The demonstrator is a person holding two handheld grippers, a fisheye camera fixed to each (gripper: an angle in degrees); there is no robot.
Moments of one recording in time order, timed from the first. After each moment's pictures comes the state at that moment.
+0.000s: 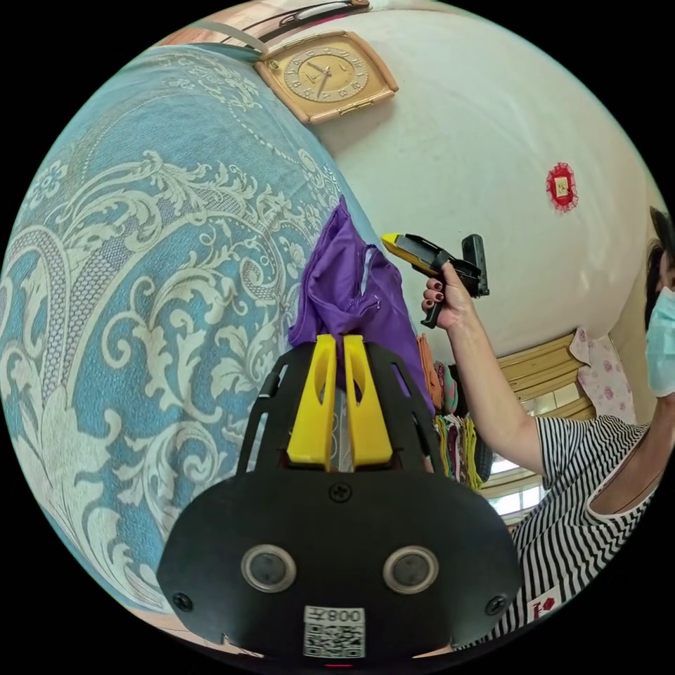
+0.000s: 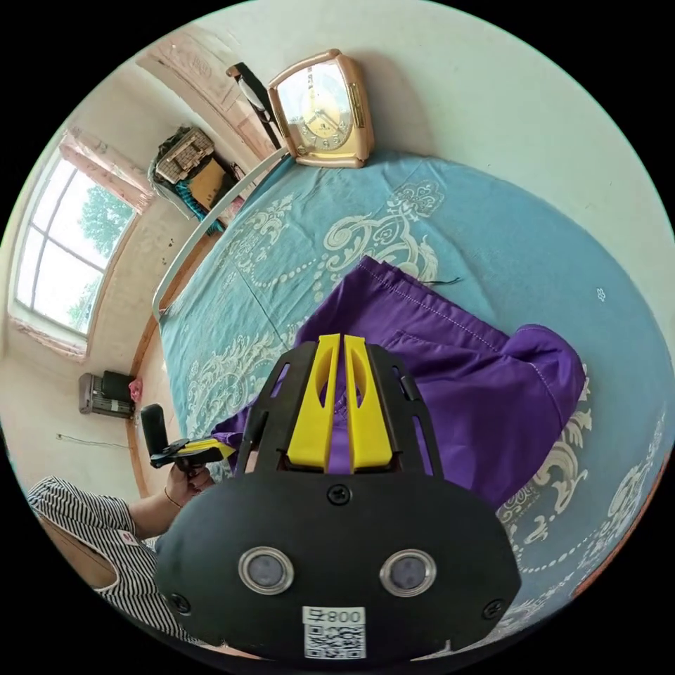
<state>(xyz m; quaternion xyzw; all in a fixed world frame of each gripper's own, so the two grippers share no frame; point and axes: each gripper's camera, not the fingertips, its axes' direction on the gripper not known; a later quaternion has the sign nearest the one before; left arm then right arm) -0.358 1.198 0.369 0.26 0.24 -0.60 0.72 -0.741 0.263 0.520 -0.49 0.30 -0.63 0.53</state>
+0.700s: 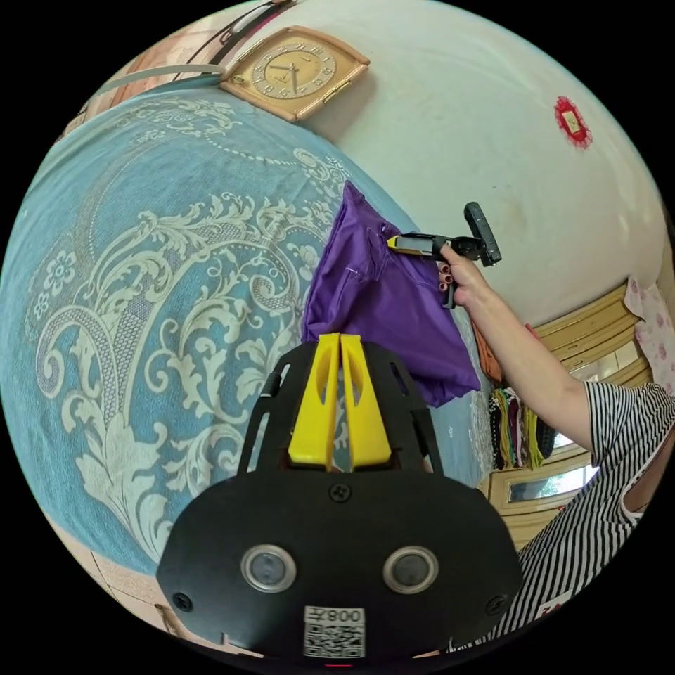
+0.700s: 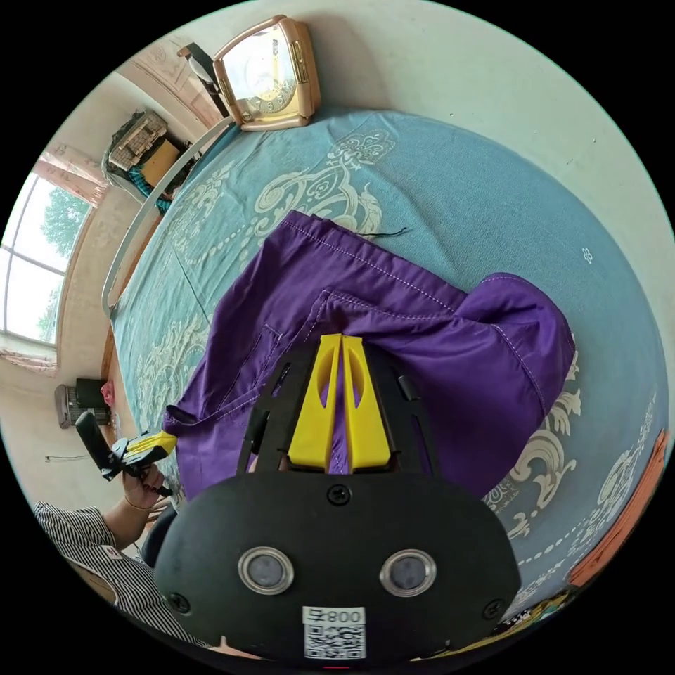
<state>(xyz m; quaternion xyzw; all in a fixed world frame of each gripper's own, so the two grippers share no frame) -0.301 1.211 0.376 0.17 0.15 -0.56 0.80 -0.738 0.212 0.482 -0.46 0.39 -0.63 0.49</state>
